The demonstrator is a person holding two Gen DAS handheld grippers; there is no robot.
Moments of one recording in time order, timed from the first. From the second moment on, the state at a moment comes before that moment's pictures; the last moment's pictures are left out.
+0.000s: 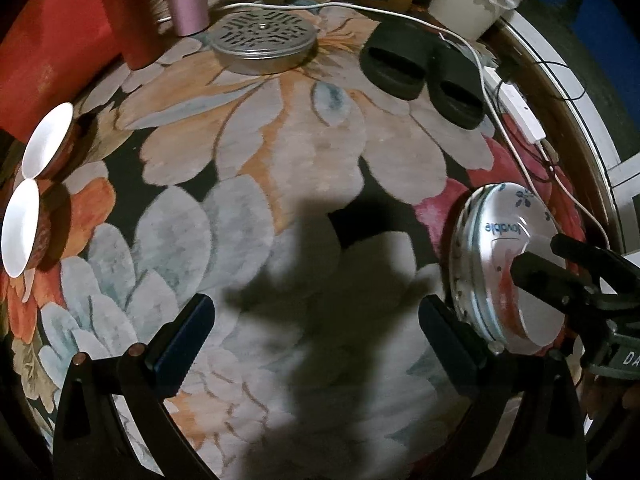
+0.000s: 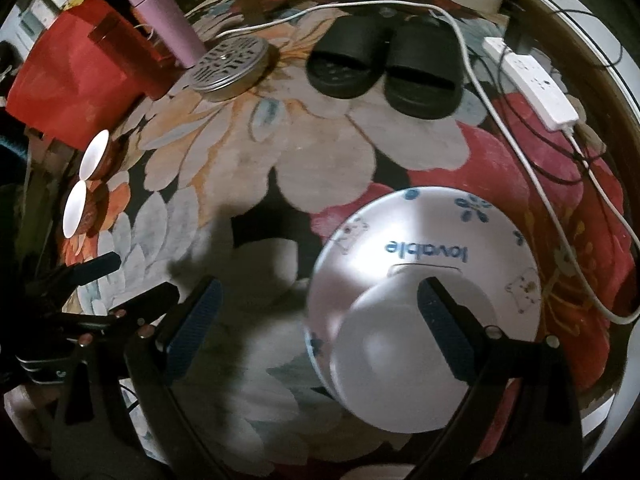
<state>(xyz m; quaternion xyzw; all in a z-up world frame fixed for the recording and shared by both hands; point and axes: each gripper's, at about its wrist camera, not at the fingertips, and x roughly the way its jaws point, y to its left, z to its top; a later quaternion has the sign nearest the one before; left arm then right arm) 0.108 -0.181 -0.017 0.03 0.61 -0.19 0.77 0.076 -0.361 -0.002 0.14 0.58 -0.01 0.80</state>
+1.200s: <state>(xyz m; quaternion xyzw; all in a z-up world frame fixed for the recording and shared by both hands) 0.120 -0.075 -0.038 -0.02 0.62 -0.11 0.78 0.106 -0.259 -0.019 0.08 0.60 0.07 0.80</state>
